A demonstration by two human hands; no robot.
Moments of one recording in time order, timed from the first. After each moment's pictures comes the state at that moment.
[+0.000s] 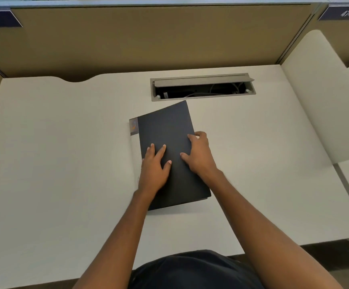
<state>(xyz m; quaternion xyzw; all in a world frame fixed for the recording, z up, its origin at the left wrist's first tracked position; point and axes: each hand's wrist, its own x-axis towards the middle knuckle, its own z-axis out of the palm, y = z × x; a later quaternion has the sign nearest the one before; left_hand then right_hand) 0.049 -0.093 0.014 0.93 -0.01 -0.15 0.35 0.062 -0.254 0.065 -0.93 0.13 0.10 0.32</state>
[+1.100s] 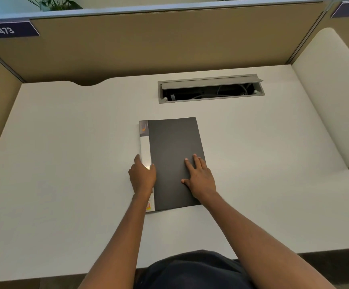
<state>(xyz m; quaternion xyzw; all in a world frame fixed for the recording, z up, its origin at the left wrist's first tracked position) 0.048 -0.062 -0.003 0.87 0.26 -0.08 0.41 0.013 -0.251 -0.015 -0.97 0.03 0.18 0.13</state>
